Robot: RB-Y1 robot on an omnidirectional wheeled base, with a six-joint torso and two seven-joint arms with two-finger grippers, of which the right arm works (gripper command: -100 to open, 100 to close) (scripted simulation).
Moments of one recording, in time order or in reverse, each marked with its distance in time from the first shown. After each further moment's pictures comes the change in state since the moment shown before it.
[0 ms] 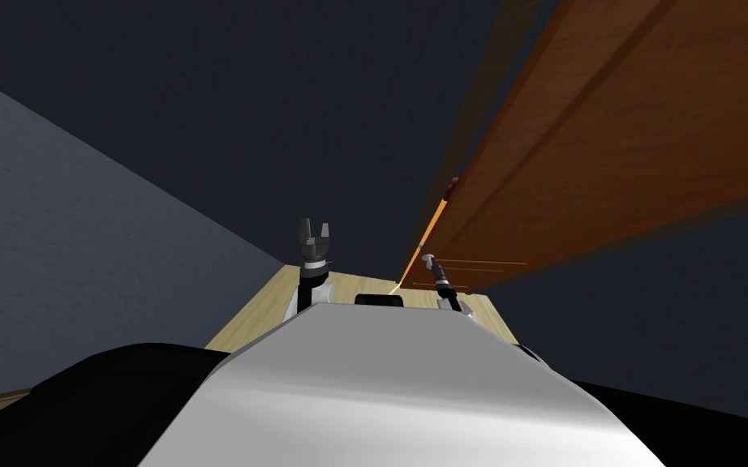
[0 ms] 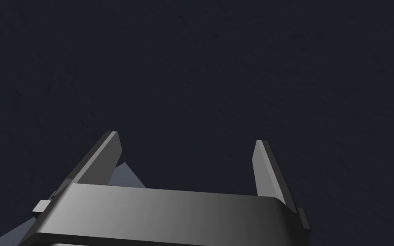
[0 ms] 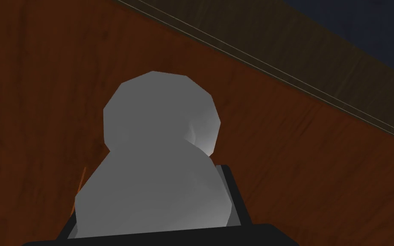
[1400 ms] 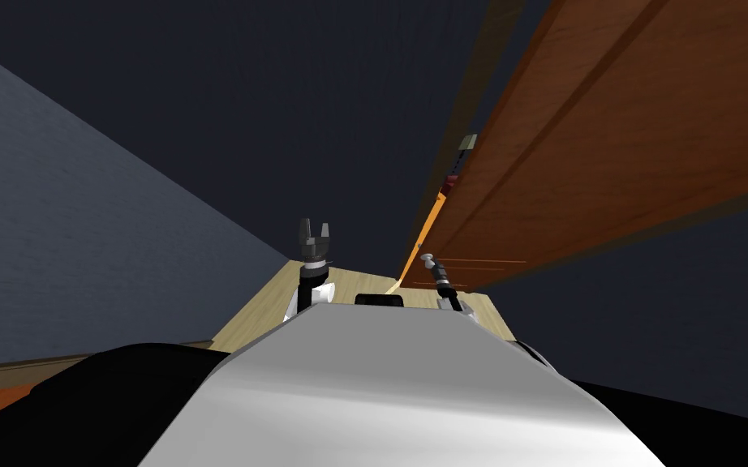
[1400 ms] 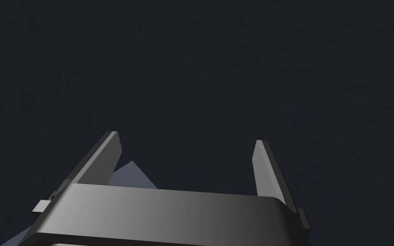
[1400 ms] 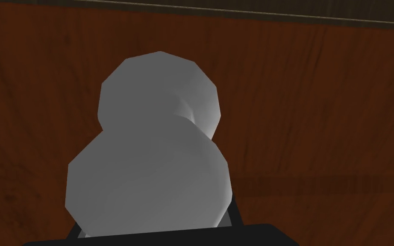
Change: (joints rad) arm -0.004 -0.029 0.089 0.003 -0.124 0.008 -0.320
